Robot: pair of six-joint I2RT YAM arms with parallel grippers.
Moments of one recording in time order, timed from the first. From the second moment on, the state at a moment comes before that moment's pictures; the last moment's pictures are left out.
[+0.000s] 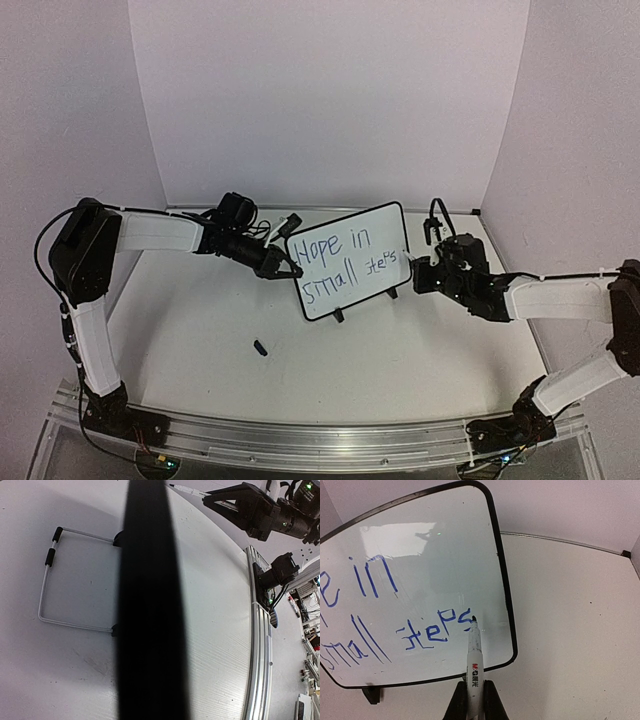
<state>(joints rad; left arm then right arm) -0.58 1.91 1.30 -0.18 0.83 0.06 0.60 1.38 0.67 0.24 0.27 0.24</state>
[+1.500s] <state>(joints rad) -0.58 1.91 1.30 -0.19 0.82 0.07 0.58 1.52 0.71 0.20 0.26 0.25</state>
